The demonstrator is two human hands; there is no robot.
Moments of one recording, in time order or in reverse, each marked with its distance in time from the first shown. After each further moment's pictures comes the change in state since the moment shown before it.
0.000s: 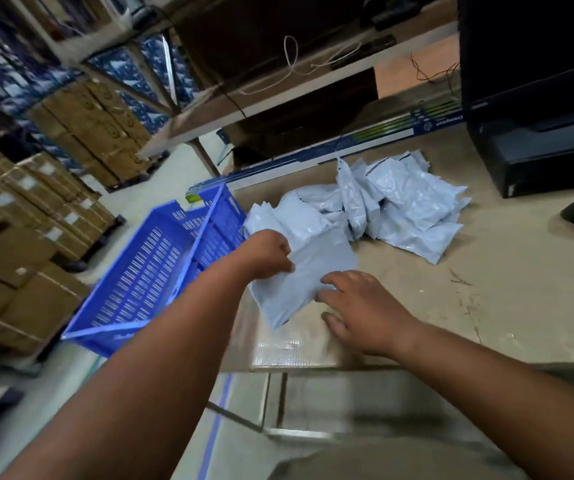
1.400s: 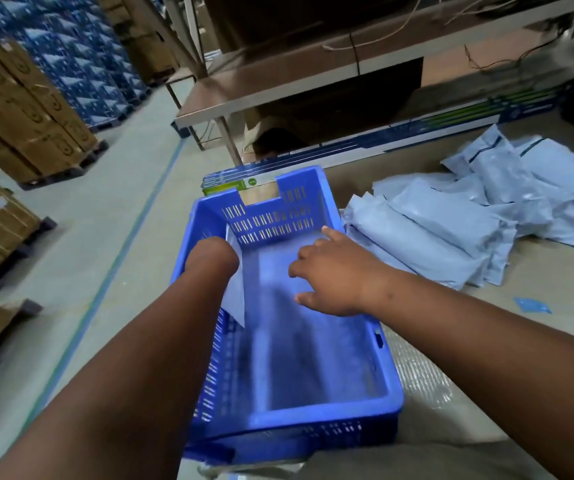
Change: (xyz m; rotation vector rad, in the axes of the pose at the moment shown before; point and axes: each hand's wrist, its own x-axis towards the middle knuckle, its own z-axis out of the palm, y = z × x) left_hand 0.216 -0.462 -0.032 0.177 0.011 -0.353; right_hand 0.373 -0.196 0.149 -0.376 -0.354 0.073
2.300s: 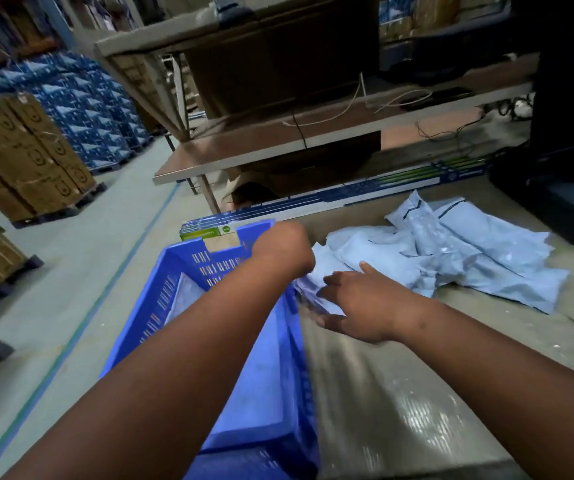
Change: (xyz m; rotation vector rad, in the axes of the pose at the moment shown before) left_hand -0.153 0.212 -0.096 -0.033 0.325 0.515; right_hand -0.123 0.111 -0.028 0.126 -0.040 0.107
